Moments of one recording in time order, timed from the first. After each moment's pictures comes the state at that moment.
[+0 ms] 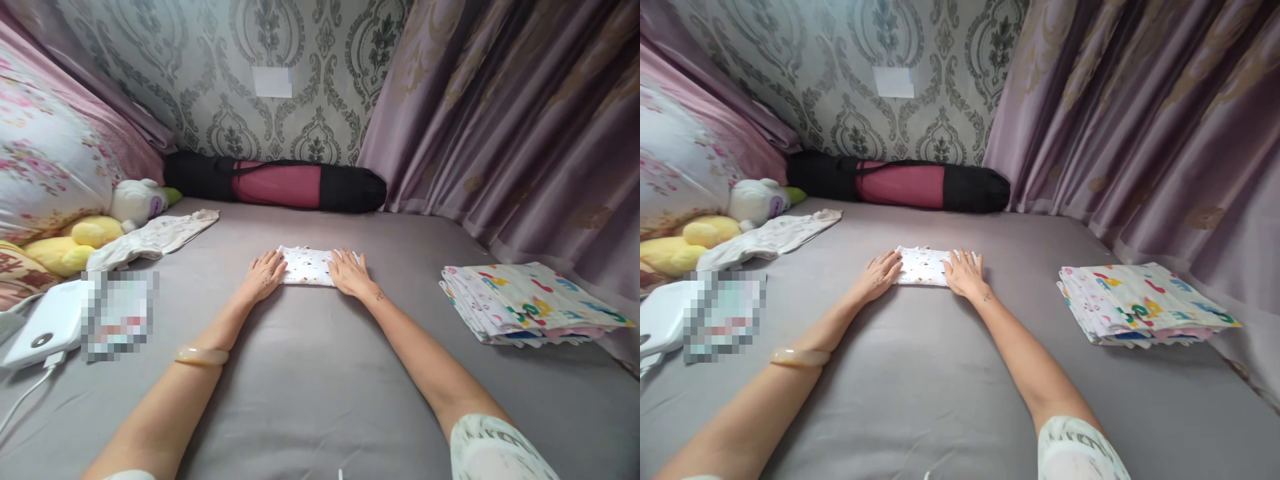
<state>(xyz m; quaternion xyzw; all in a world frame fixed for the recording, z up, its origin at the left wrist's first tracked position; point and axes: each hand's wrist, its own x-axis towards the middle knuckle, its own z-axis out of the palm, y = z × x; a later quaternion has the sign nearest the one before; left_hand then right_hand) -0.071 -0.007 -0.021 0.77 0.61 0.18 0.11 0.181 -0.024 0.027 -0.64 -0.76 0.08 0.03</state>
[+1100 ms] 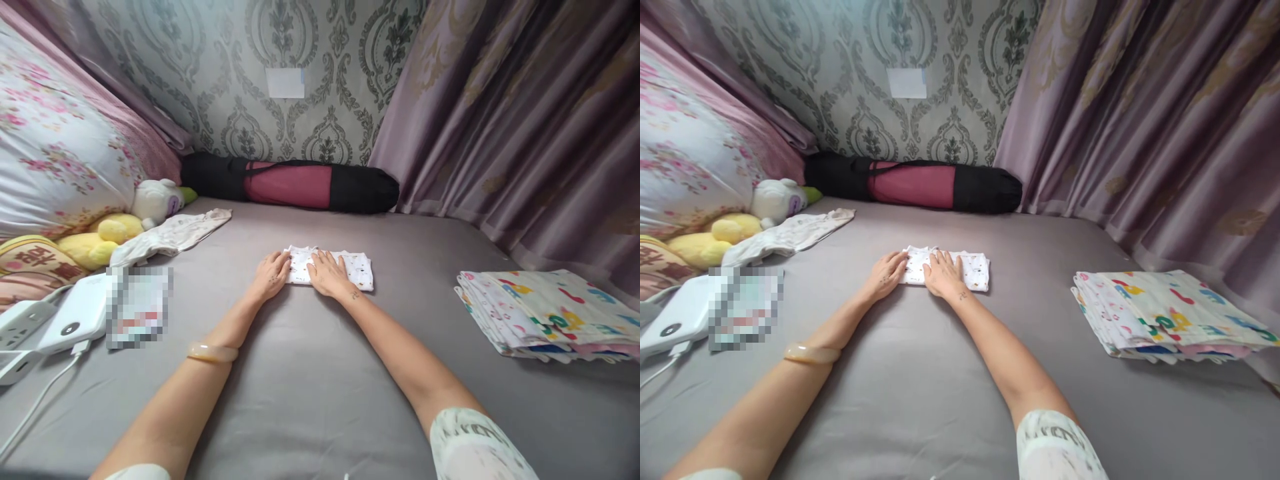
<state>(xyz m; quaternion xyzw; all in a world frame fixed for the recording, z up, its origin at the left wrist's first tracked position) -0.077 -0.001 -0.033 0.76 0.59 0.27 0.06 0.114 -0.017 0.023 -0.60 -0.79 0.13 0.06</state>
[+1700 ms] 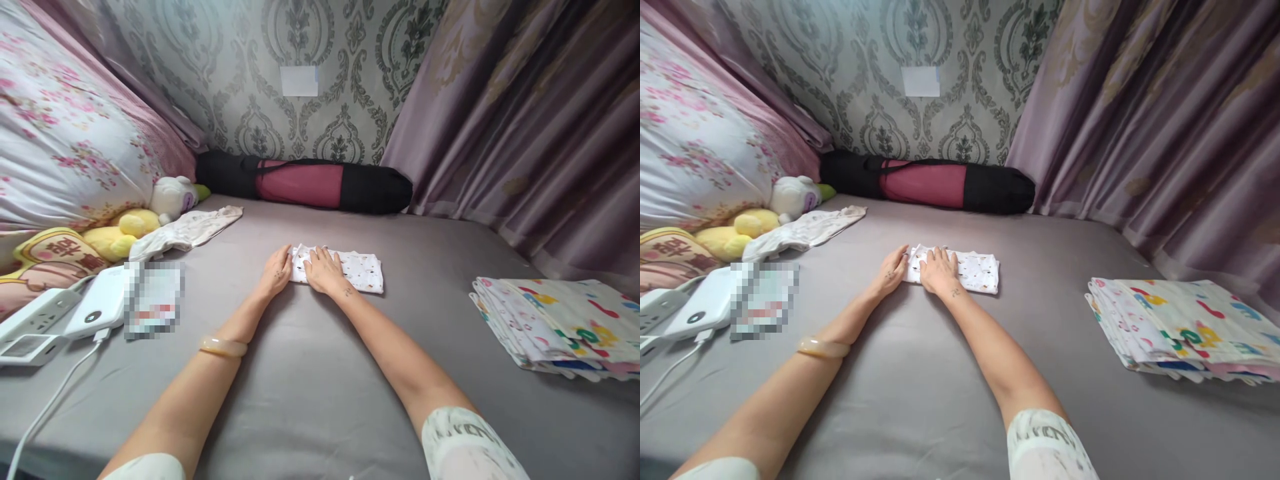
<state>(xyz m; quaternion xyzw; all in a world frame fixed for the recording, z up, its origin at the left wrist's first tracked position) -0.079 0.005 -0.031 0.69 0.62 0.34 0.14 0.081 -0.006 0.014 -0.58 -0.81 0.09 0.08</state>
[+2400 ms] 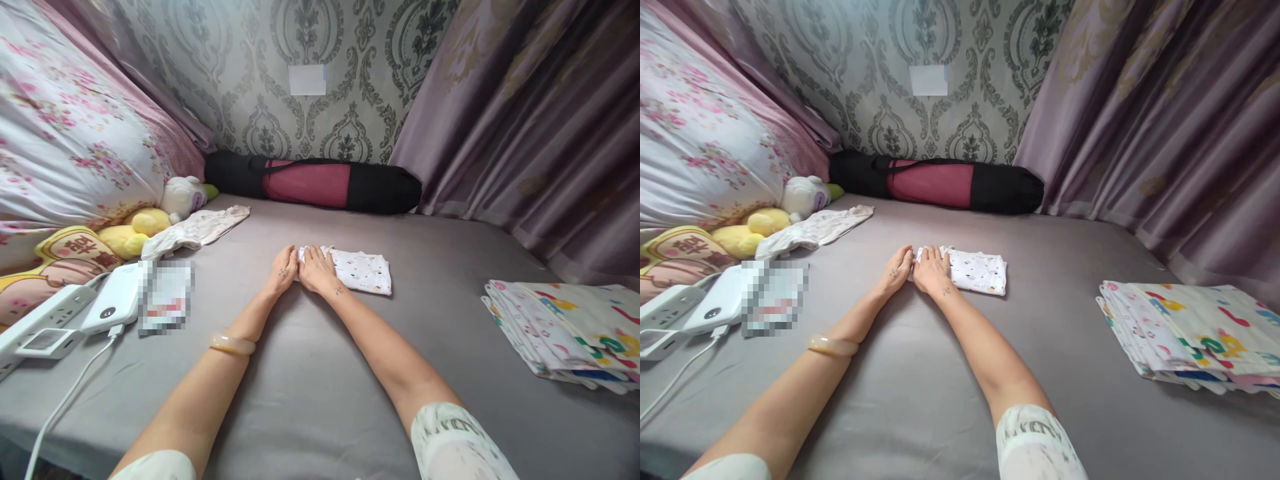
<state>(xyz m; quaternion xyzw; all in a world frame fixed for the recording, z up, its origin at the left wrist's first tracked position) -0.078 0.006 -0.027 0.64 0.64 0.38 0.20 0.047 -0.002 0.010 -0.57 -0.81 0.10 0.09</state>
